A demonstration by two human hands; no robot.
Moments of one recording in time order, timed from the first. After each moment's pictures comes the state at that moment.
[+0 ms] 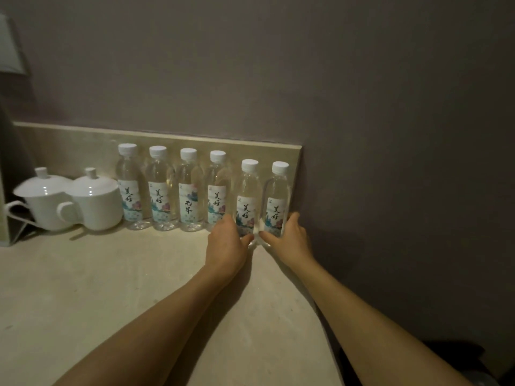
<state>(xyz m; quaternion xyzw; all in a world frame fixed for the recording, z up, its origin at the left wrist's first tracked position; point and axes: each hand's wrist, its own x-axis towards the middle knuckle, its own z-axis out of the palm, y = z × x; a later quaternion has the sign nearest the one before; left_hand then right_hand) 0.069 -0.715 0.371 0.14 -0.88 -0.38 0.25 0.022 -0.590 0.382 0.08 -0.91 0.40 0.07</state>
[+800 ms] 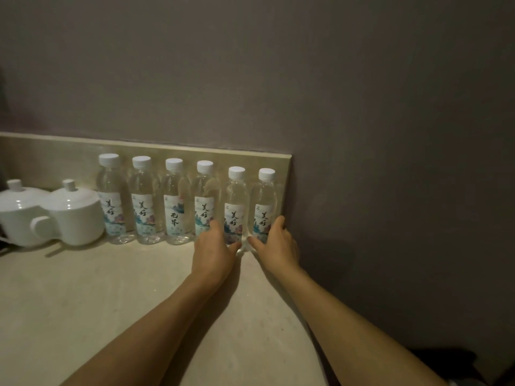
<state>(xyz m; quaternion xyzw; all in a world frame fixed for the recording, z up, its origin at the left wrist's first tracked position) 0.049 -0.722 0.370 0.13 -0.88 -0.38 0.26 0.007 -0.602 0.385 0.07 -0.94 0.31 0.10</state>
